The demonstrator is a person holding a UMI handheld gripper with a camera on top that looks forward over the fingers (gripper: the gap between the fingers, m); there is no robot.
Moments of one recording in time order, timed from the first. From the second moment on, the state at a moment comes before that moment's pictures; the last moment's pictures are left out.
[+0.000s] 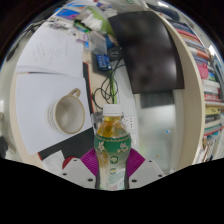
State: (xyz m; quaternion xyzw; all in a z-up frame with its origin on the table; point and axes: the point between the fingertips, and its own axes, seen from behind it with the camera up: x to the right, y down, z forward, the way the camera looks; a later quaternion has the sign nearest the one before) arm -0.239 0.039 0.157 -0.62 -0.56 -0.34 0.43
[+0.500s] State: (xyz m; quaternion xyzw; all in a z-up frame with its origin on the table) arm -0.170 0.043 0.163 -0.80 -0.10 0.08 0.59
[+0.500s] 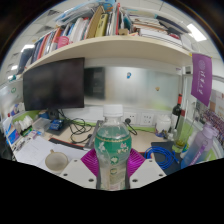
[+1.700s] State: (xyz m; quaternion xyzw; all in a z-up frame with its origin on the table) arm -0.186 -0.087 0.153 -0.83 -0.01 0.04 0.56
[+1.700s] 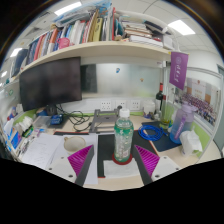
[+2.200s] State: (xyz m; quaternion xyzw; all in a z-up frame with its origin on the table) arm -0.242 -0.130 0.258 -0.79 0.00 0.02 0.61
